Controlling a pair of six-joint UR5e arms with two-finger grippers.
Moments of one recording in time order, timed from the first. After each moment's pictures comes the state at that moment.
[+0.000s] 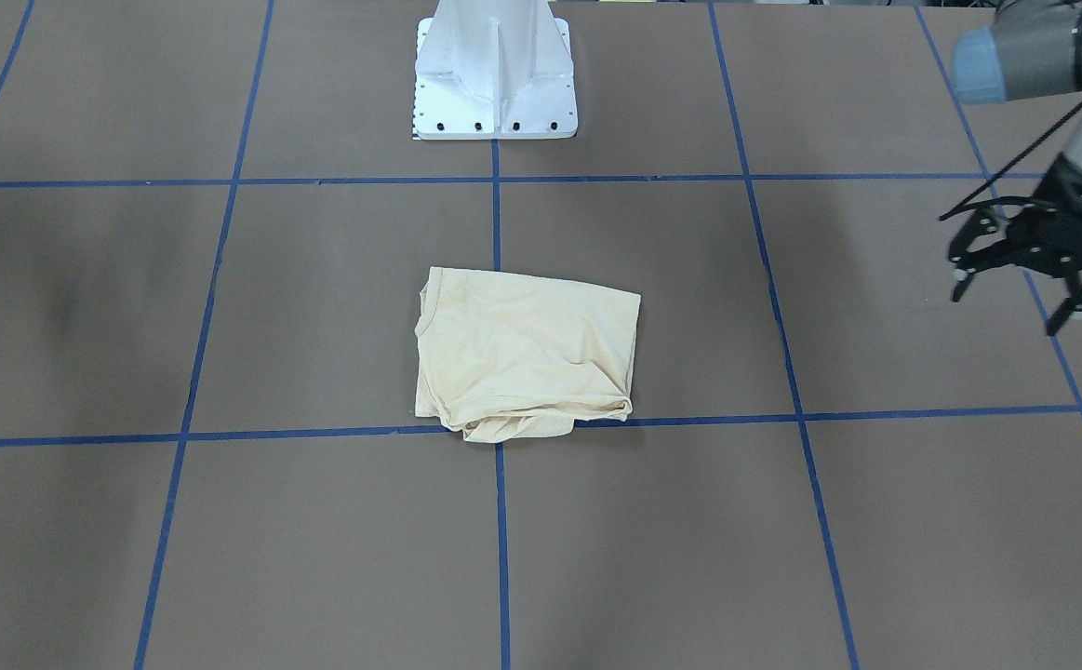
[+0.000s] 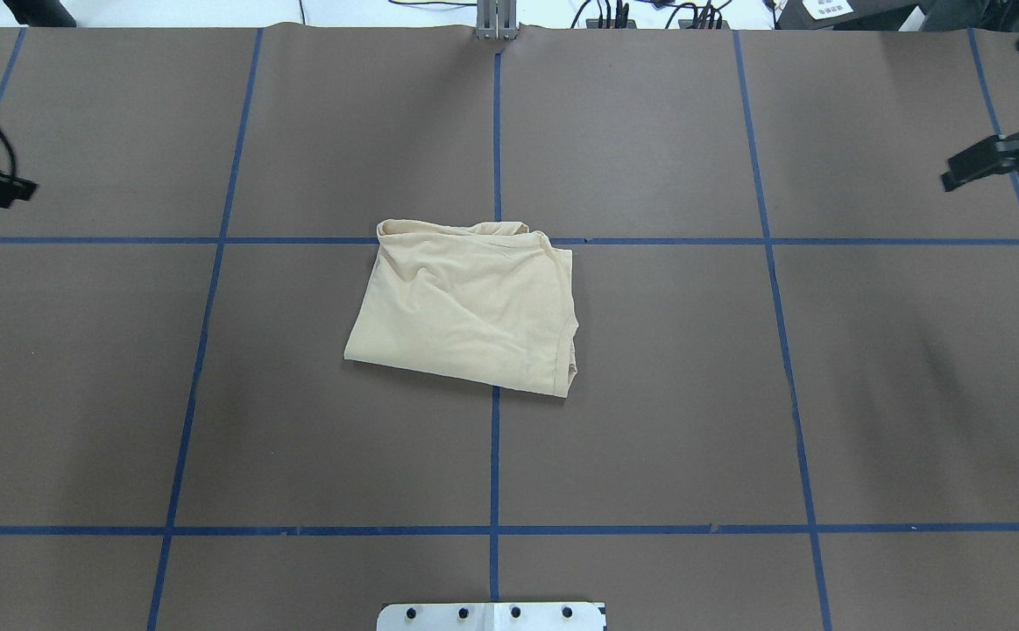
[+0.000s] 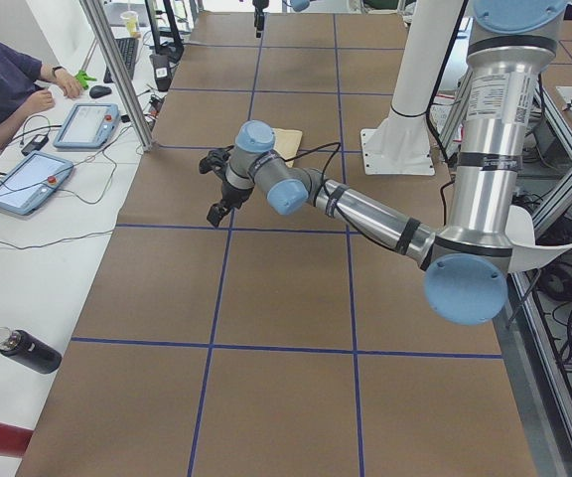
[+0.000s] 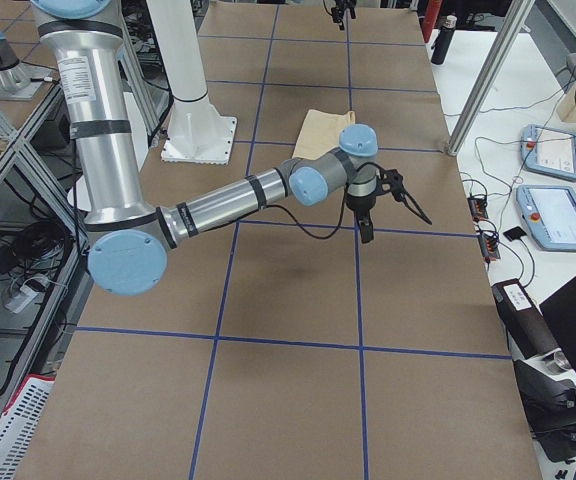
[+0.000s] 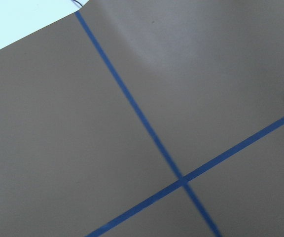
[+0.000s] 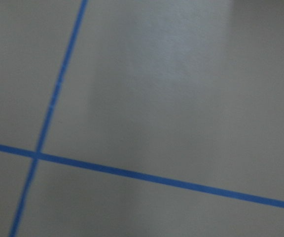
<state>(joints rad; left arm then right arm) -1.23 -1.61 -1.88 -1.97 -2.10 -0.09 1.29 -1.48 1.78 -1.41 2.22 0.31</state>
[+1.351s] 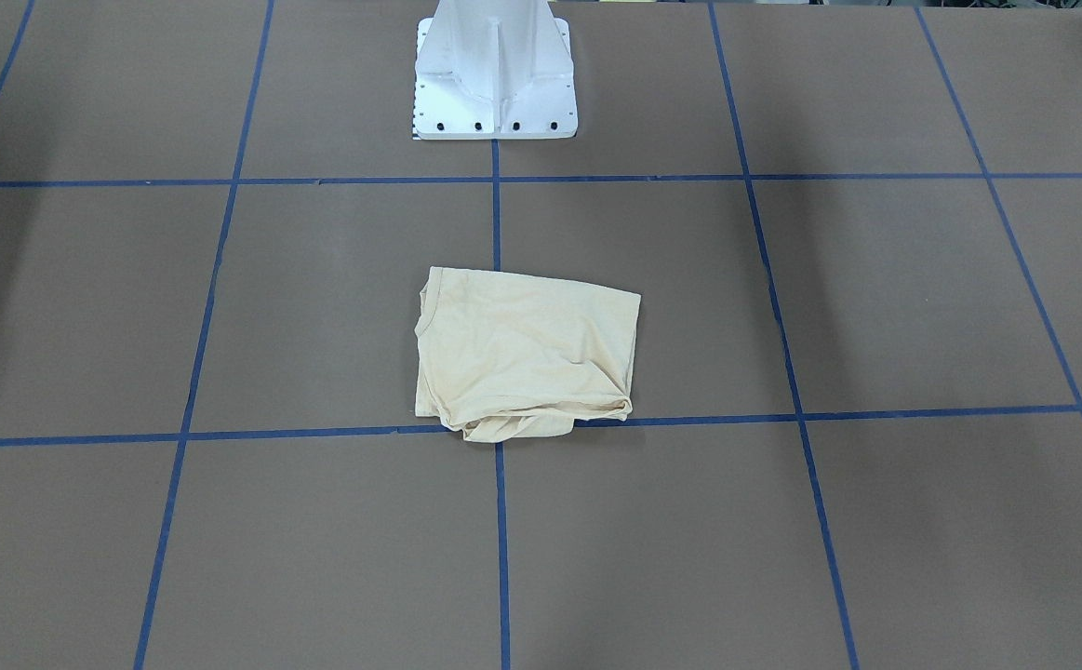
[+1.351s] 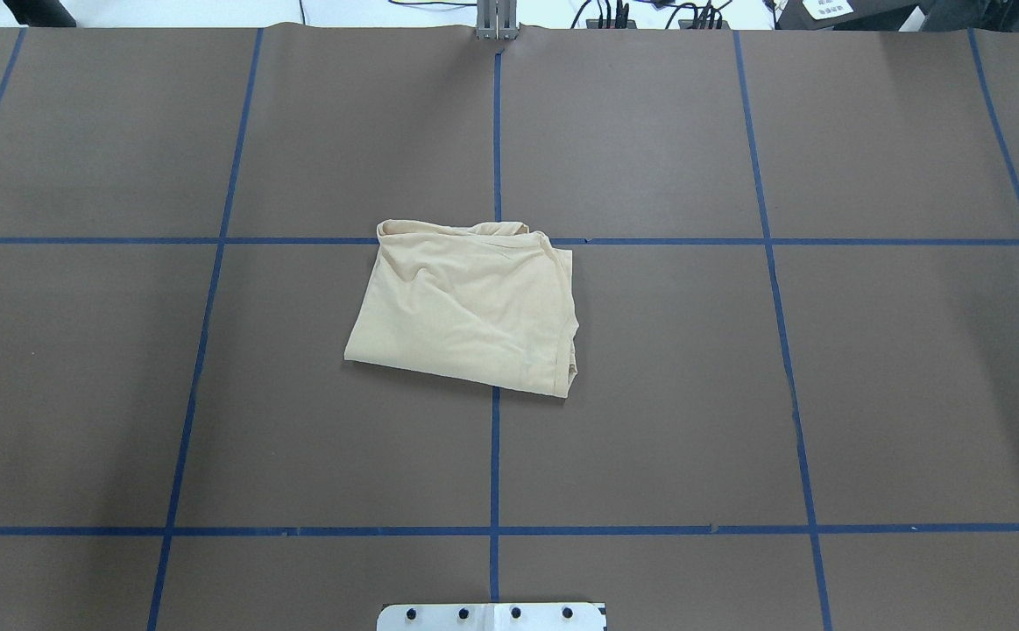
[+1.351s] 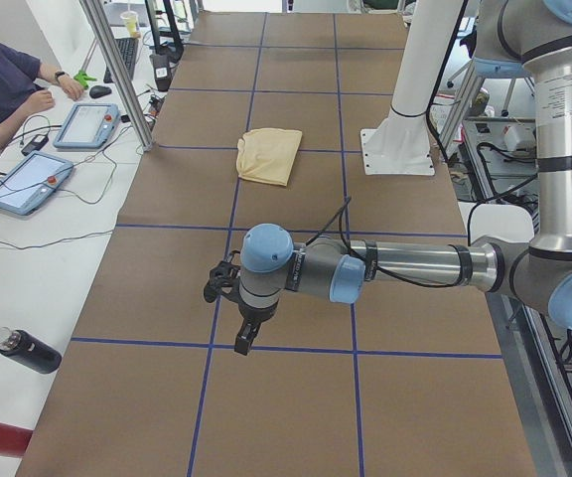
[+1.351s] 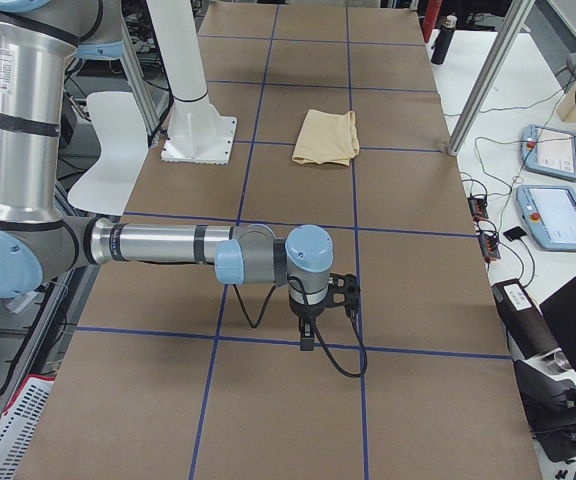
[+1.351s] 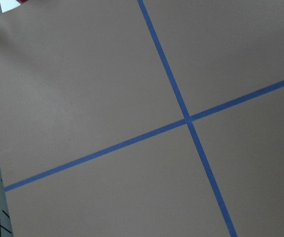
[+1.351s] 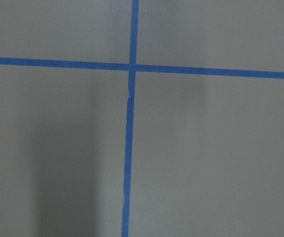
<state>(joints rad) -1.58 -1.41 -1.75 -1.74 -2.31 0.18 1.54 -1.73 1.74 -1.52 2.28 0.04</state>
